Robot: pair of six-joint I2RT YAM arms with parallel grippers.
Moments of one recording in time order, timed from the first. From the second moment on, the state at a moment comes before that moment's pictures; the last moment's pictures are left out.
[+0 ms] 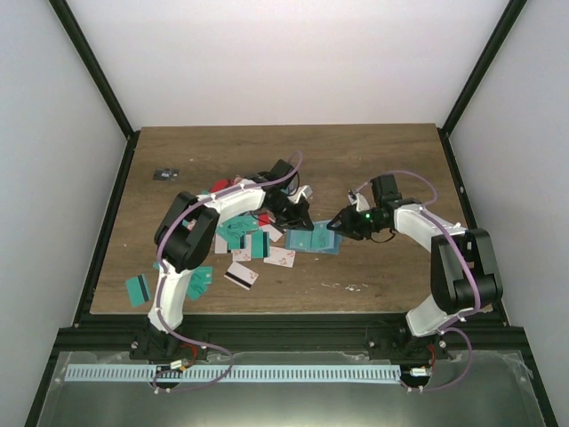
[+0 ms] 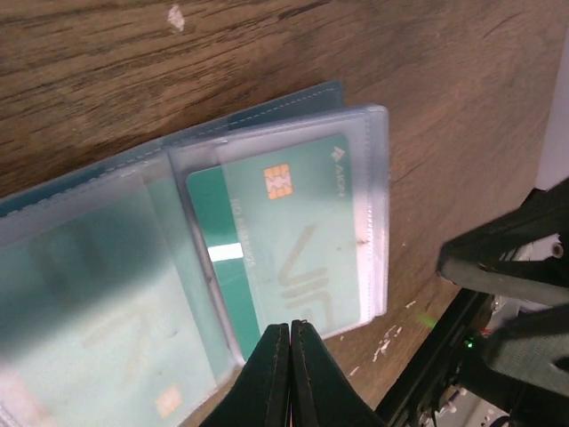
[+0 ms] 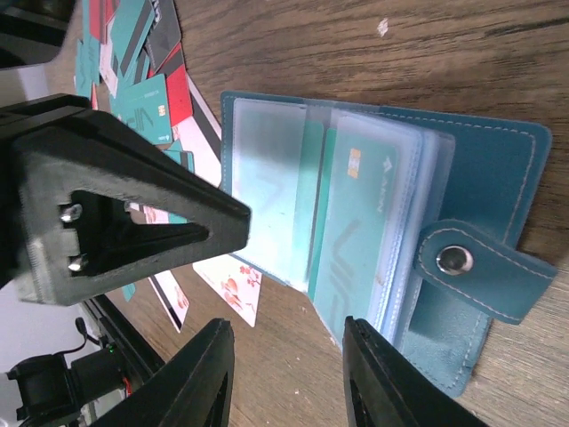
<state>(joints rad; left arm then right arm) -0.64 2.13 1.57 -0.59 0.69 -0.51 0.19 1.56 0.88 -0.44 -0.74 0.39</state>
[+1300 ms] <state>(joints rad) -0.65 2.27 1.60 -0.51 0.70 -0.53 0.19 1.72 0.88 -0.46 -0.72 0.31</state>
